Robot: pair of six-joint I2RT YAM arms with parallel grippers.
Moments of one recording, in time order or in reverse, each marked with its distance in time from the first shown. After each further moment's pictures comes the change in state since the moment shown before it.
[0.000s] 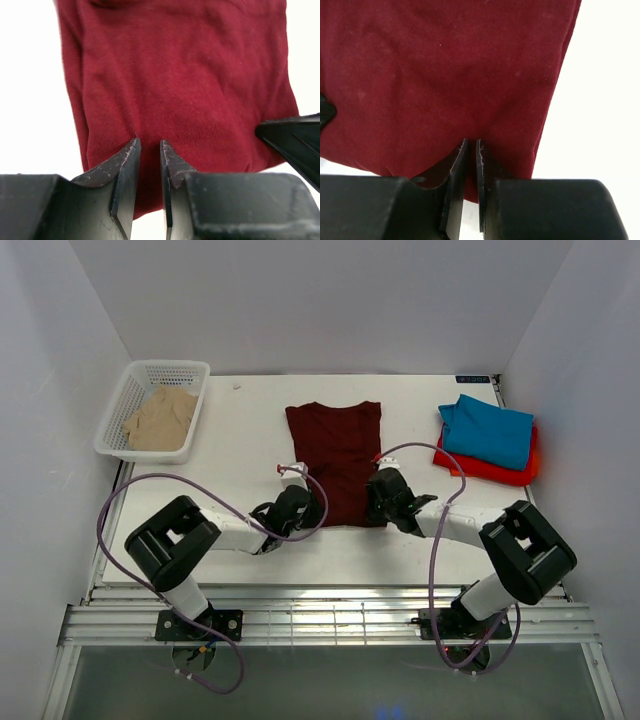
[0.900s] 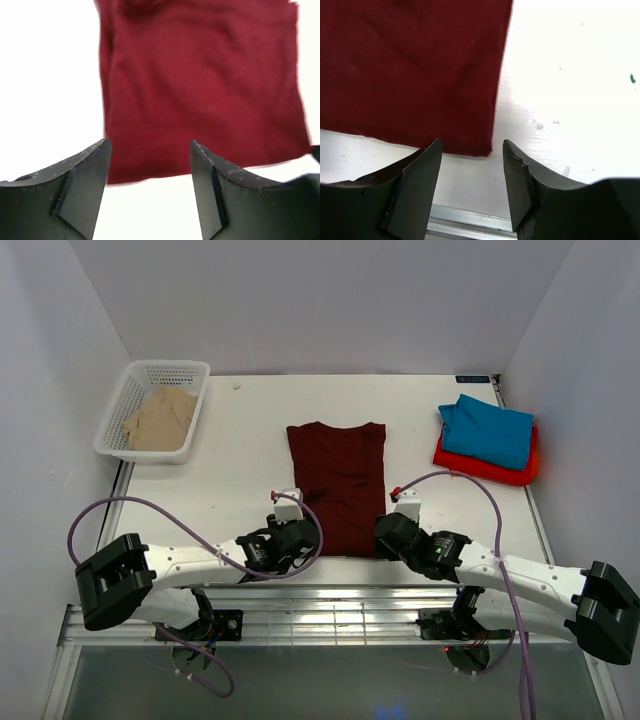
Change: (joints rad) left arm -0.339 -0.390 -0.040 -0.557 -0.373 -0.214; right arm 0.381 -0.536 -0.146 -0.471 0.352 0.309
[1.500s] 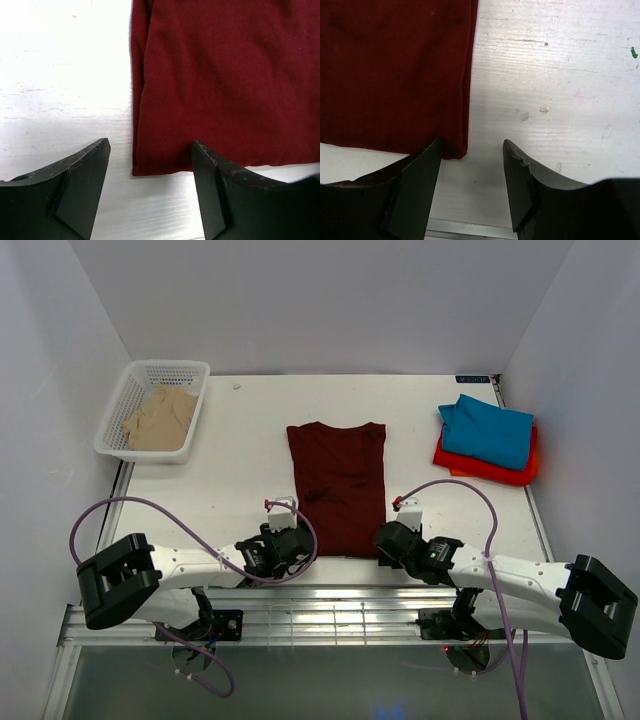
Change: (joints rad) left arm -0.001 0.014 -0.097 0.011 0.002 -0.074; right arm 0.000 0.046 -0.105 0.031 0.019 0.051
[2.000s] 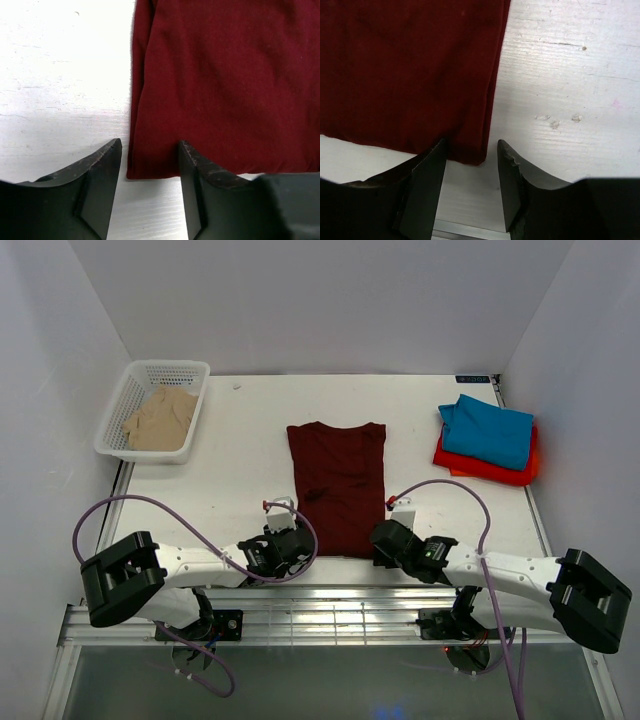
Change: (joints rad) left arm 0.000 0.028 0.000 0.016 0.005 -0.057; right arm 0.000 0.051 0.000 0.091 -0.058 -0.011
